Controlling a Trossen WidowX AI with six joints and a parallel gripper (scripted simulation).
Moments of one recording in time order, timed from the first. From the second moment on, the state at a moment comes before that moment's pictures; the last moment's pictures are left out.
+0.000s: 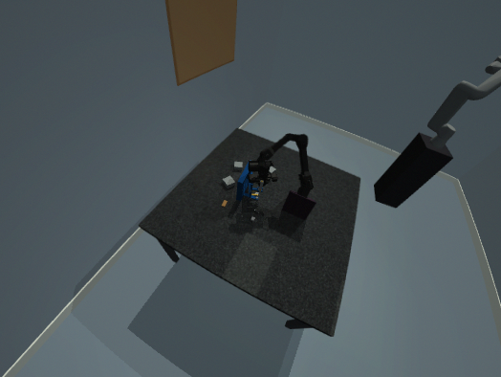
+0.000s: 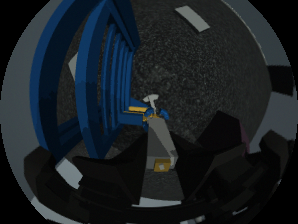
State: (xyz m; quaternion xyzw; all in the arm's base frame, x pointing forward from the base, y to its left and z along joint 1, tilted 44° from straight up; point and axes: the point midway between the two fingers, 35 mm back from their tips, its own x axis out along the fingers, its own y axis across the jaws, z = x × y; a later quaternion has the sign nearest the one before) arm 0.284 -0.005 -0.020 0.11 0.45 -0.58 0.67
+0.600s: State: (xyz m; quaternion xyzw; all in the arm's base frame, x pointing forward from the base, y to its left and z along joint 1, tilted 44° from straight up) arm 0.254 -0.028 0.004 0.01 0.53 -0.51 0.68
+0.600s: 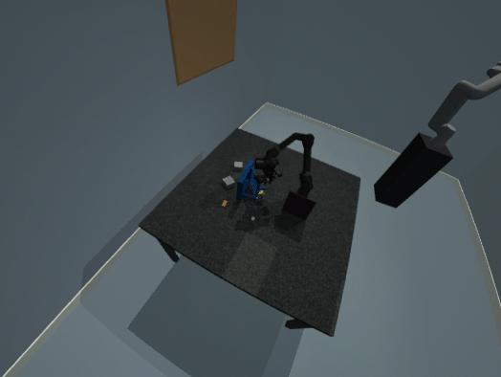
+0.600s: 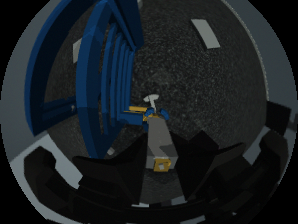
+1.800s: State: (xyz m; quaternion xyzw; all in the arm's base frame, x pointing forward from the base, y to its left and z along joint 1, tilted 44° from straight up) arm 0.228 -0.082 0.059 -0.17 0.65 -0.35 0.65
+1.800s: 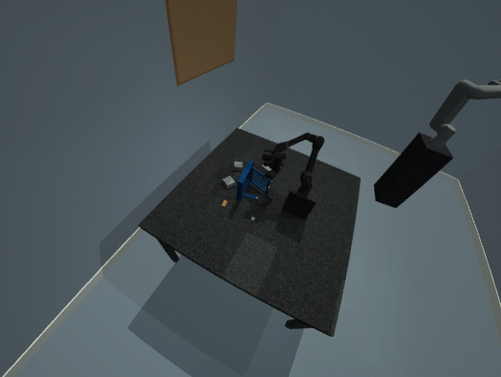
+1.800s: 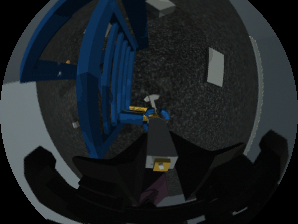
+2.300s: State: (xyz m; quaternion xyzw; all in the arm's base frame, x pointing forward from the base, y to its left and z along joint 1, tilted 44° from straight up) arm 0.228 -0.103 0.079 -0.23 0.68 -0.29 0.64
